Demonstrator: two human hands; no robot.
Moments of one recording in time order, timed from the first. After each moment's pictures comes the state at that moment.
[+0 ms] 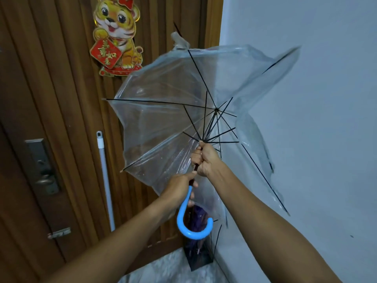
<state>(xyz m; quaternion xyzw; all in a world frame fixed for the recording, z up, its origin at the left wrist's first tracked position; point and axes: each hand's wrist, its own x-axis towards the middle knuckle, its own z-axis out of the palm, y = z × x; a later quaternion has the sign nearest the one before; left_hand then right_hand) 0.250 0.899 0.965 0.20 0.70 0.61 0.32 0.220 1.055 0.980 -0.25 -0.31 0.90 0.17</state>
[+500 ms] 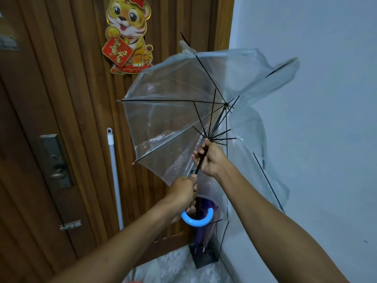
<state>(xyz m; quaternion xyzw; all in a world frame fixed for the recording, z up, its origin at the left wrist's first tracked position) 0.255 0.886 0.958 0.18 0.70 0.61 0.32 0.227 1.039 0.982 -0.25 -0.40 0.86 0.19</state>
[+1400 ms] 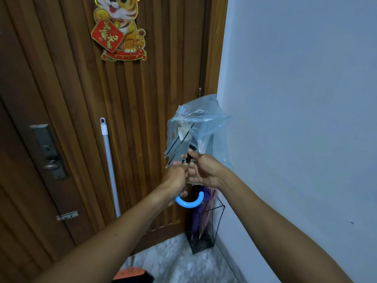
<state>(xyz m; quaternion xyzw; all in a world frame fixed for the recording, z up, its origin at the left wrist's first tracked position) 0.237 0.899 0.936 0.15 0.71 0.62 0.28 0.275 1.006 0.953 -0.25 -0.56 0.79 0.04</state>
